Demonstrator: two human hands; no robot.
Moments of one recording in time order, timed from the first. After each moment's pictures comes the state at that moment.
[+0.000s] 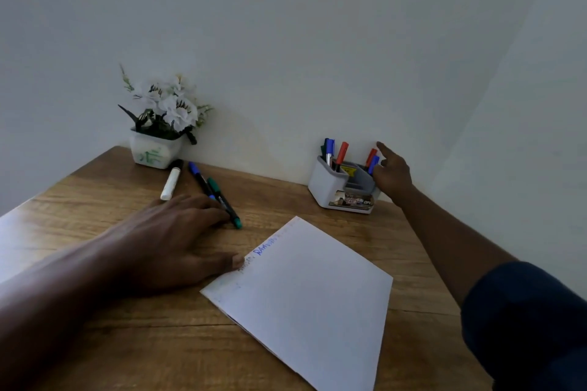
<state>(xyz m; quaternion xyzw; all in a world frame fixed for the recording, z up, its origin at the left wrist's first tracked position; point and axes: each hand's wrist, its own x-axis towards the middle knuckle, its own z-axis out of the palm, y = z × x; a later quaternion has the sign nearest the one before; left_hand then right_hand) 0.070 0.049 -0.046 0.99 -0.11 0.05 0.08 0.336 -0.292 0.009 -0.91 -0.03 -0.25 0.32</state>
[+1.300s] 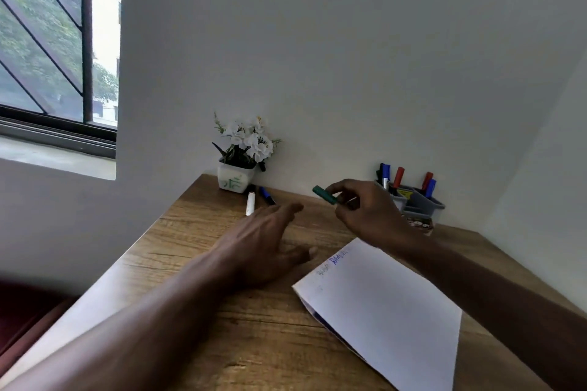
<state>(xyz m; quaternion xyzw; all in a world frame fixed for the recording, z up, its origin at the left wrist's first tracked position) 0.079 0.058 -0.053 0.96 -0.11 0.16 0.21 0.161 -0.140 0.006 -0.90 -0.29 -0.15 0.30</state>
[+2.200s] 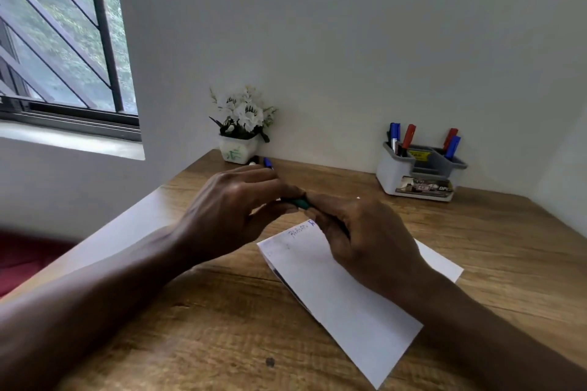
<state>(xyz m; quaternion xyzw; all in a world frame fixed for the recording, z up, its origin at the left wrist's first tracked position) 0.044 0.024 -0.041 0.88 -0.23 0.41 0.11 0.107 -0.193 -0.043 -0.83 -0.45 -0.22 0.26</state>
